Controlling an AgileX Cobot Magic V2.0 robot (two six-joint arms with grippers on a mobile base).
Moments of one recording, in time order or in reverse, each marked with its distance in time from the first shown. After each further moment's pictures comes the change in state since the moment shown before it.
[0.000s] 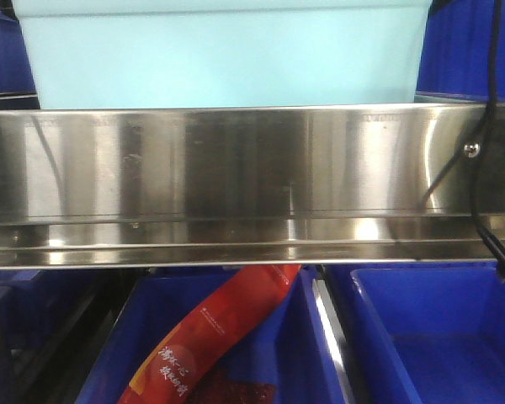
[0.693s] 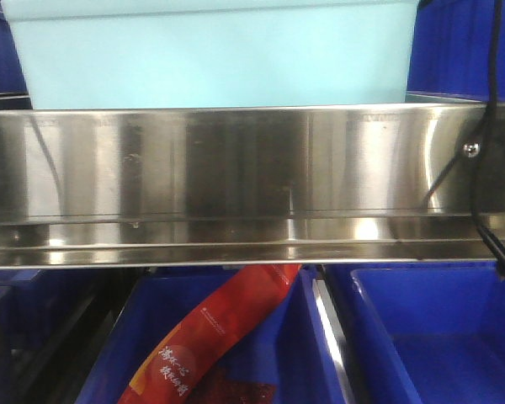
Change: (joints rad) left arm 0.001 0.022 -0.002 0.002 0.018 -0.017; right arm 0.000 0.000 -0.001 0.003 0.008 0.006
